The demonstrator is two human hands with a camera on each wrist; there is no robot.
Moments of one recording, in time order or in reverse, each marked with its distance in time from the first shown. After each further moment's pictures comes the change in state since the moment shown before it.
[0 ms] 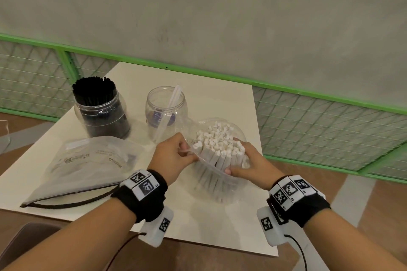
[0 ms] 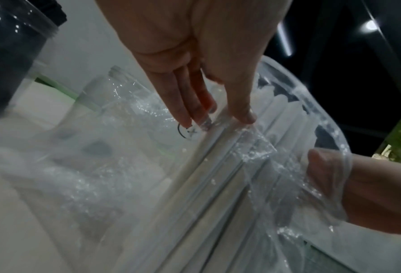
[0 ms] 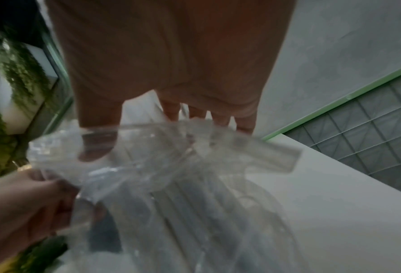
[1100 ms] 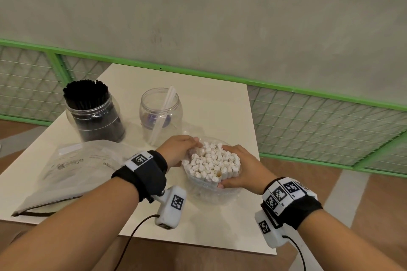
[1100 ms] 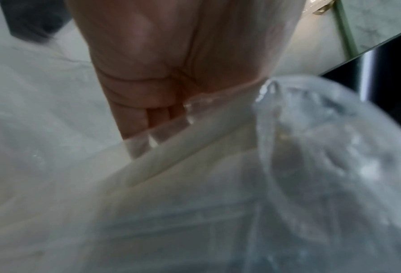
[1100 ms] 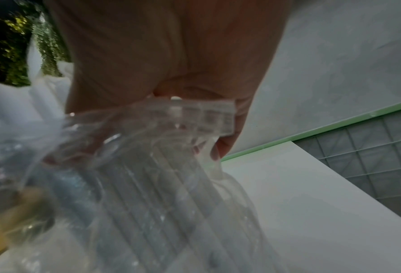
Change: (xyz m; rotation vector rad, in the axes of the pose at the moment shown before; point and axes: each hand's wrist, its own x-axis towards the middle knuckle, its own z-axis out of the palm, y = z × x) left_hand 0.035 0.022 0.004 -0.305 -0.416 -0.453; right_hand 0.004 0.008 0.010 -0.133 -0.022 -0.117
